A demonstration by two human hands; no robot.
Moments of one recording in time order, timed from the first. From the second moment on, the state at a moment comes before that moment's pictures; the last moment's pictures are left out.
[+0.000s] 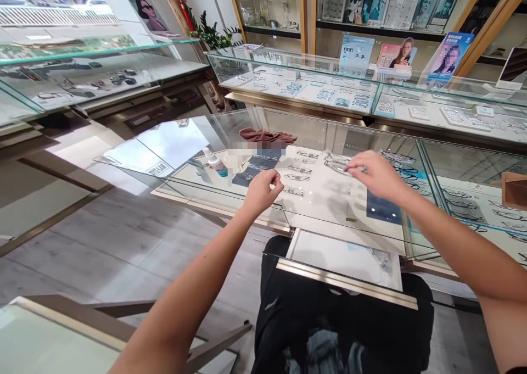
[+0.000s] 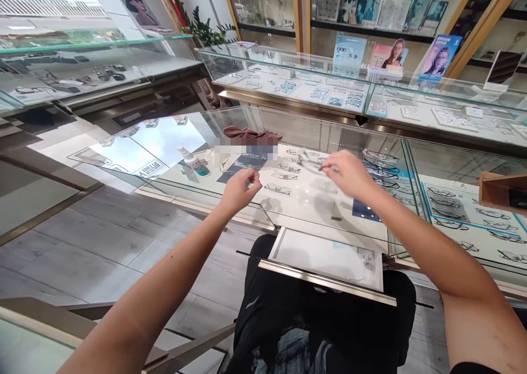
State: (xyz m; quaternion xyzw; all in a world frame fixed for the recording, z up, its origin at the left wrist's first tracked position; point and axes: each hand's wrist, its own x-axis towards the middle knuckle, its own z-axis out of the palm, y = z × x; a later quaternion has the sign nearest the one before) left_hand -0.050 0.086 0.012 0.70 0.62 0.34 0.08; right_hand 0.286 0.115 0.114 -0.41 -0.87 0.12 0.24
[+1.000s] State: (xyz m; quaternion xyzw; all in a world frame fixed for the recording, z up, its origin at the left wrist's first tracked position) left_hand -0.052 0.086 0.008 0.67 0.64 0.36 0.10; right_hand 0.287 0.228 0.083 -0.53 -0.84 0.00 0.10
